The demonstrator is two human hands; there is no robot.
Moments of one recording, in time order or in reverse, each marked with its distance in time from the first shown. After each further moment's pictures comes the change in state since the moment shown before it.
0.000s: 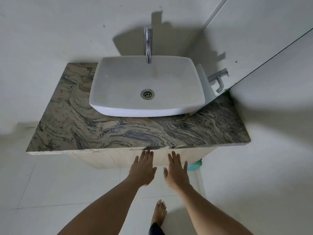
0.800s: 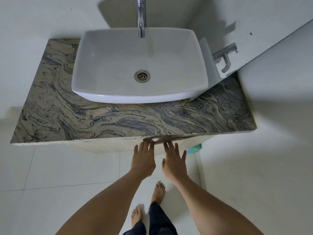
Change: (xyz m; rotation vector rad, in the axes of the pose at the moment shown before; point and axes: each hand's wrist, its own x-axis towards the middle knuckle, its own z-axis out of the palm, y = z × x) left_hand 0.024 0.021 0.024 0.127 0.070 -0.061; right_hand 0.017 0.016 0.021 -0.006 -0.005 -0.023
